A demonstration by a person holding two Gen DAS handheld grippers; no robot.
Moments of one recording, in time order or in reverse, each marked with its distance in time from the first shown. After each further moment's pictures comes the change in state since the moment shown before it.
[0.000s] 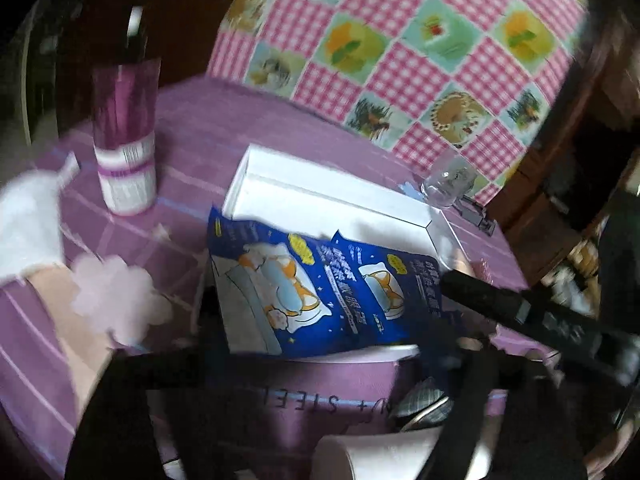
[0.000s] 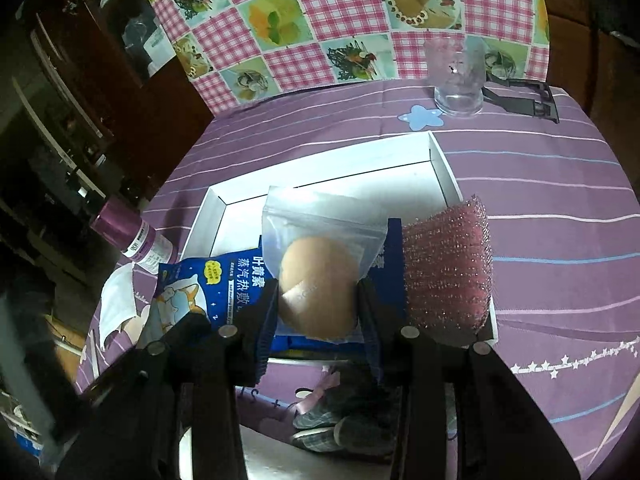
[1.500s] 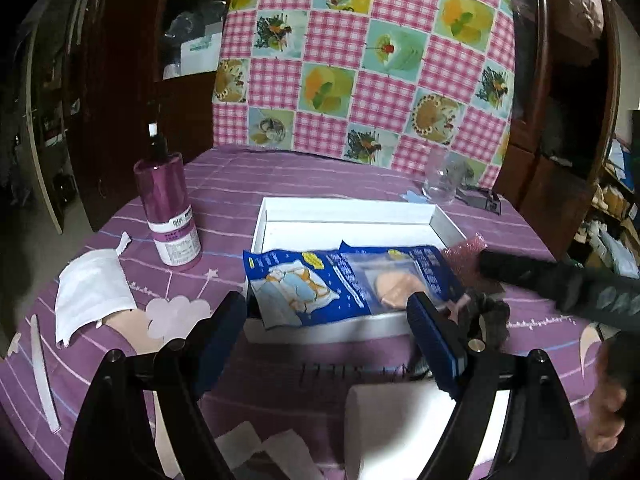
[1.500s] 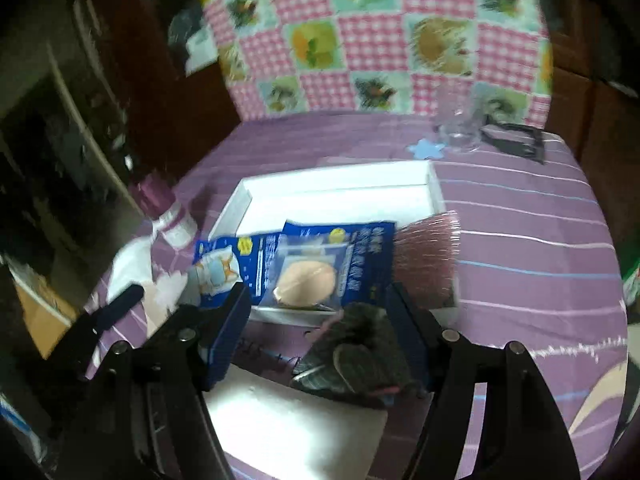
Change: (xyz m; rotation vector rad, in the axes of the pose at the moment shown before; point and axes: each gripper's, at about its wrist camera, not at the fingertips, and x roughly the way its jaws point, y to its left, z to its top) left arm -0.053 -0.030 -0.024 0.212 -0.096 0.139; right arm -0.079 0.004 -0.028 -0.105 -0.128 0.003
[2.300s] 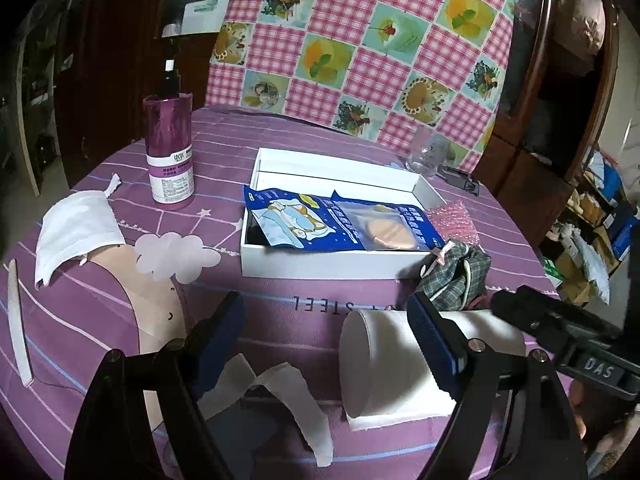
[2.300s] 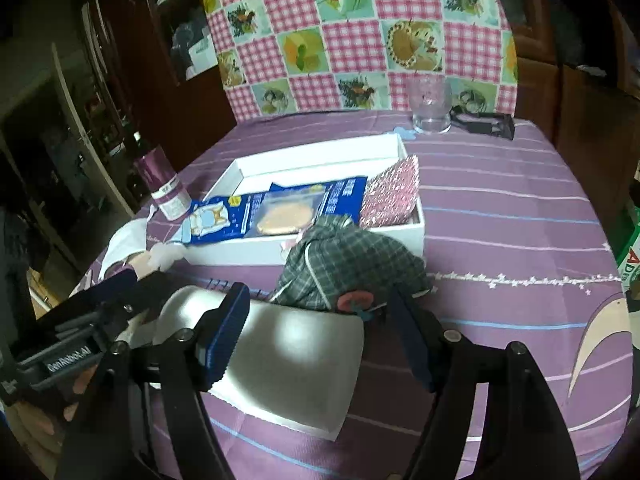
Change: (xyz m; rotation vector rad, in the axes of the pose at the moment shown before) left arm -0.013 0.023 -0.035 -0.077 0.072 -0.121; right arm -0.011 -0.008 -0.069 -0.021 -0.005 -0.010
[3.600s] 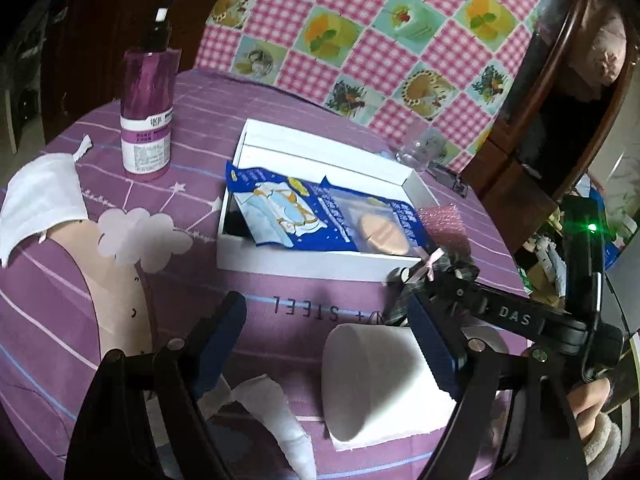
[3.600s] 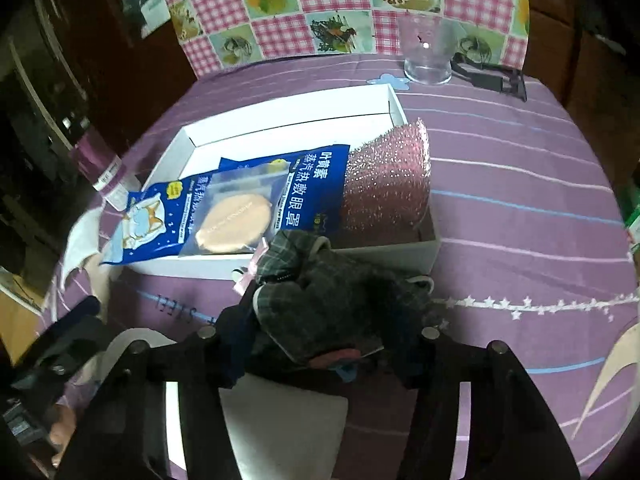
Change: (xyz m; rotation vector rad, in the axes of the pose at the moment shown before) left arm 0.031 0.015 0.010 -0.111 0.087 -0.108; right arm 0.069 -0.018 0.037 0.019 0.188 -0.079
